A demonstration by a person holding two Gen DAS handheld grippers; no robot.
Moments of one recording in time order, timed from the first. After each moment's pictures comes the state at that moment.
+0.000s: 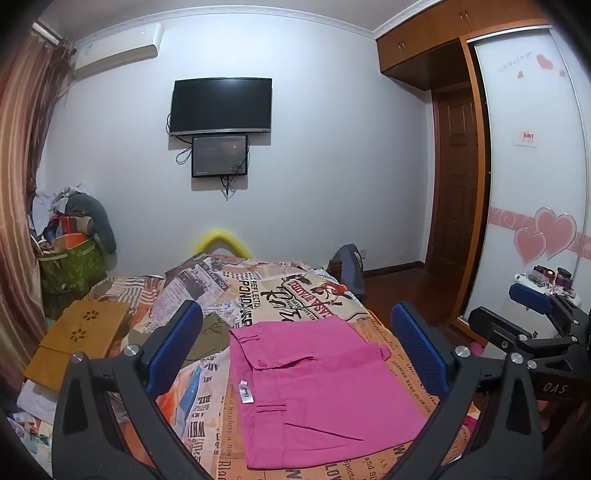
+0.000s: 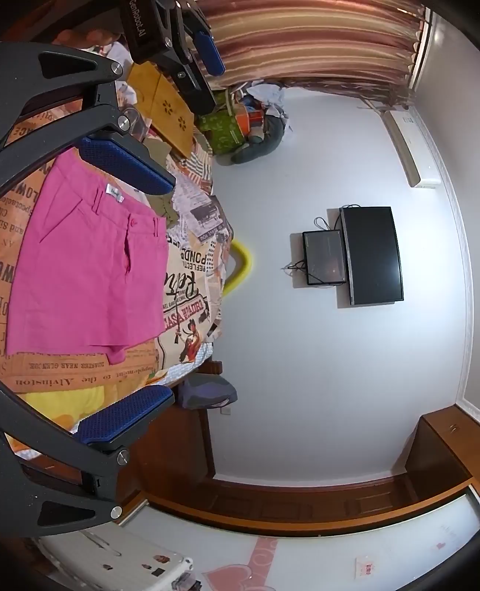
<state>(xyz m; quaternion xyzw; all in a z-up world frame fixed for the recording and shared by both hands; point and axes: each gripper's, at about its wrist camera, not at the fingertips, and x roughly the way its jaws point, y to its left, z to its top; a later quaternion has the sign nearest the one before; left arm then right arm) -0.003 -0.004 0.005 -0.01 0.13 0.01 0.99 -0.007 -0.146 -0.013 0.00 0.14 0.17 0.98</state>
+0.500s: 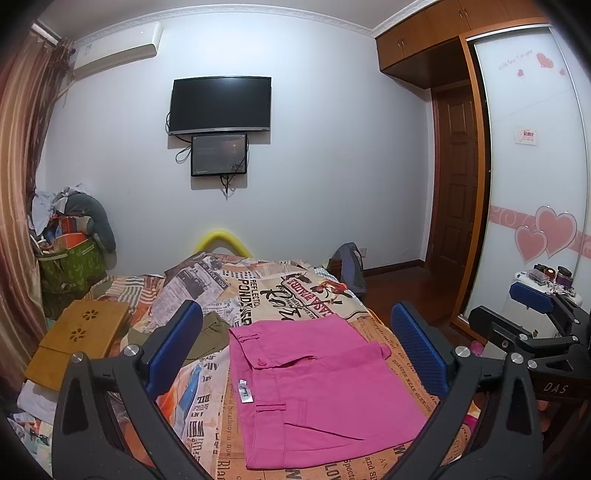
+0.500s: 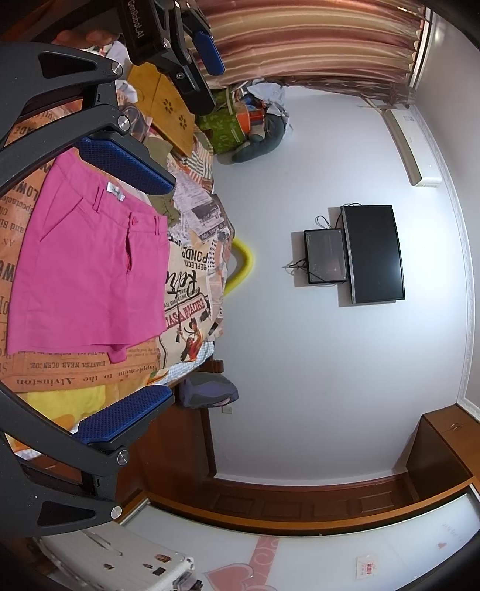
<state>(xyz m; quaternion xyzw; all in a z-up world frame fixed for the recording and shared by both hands) 0.001 -0.005 0.000 -0.01 0.13 0.01 0.99 -0.005 -0.148 -0.018 0.00 0.15 0.17 0.98</state>
